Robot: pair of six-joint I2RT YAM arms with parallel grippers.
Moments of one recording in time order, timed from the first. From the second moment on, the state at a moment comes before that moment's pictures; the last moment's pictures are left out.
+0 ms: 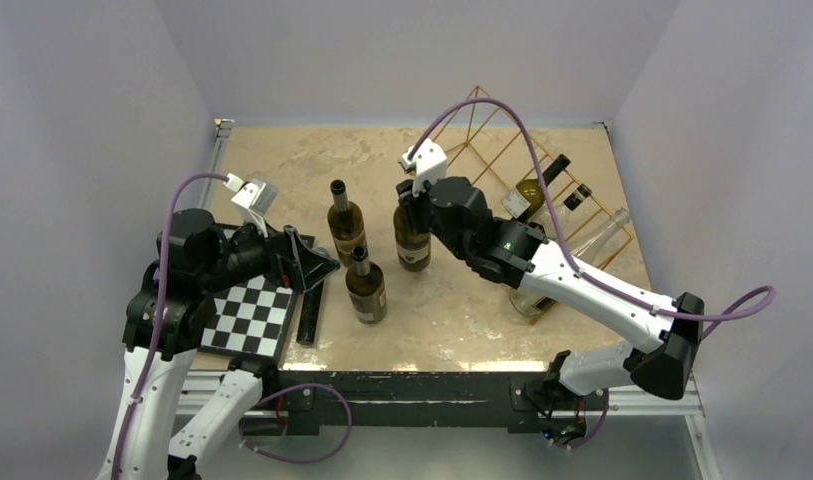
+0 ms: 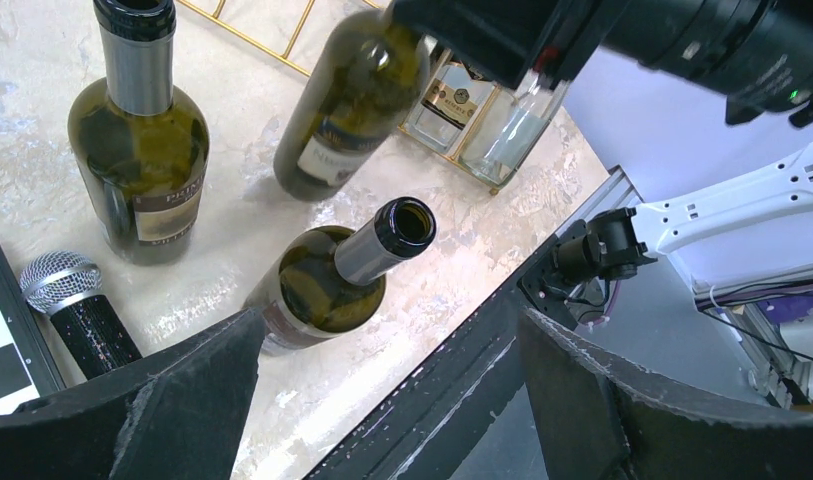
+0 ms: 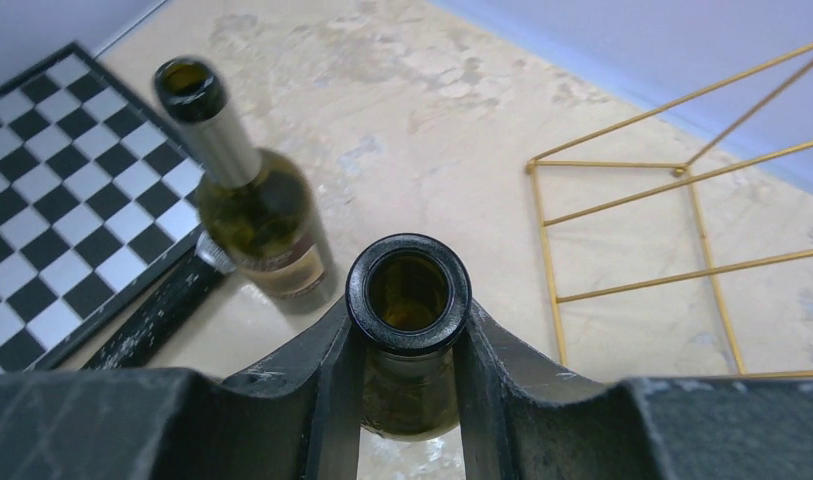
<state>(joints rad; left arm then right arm) -0.22 0.70 1.17 -0.86 0.62 -0.30 1.00 1.35 1.31 -0.28 0.45 0.08</state>
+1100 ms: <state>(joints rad) -0.22 0.70 1.17 -0.88 0.62 -0.30 0.44 1.47 1.42 -0.38 0.22 0.29</state>
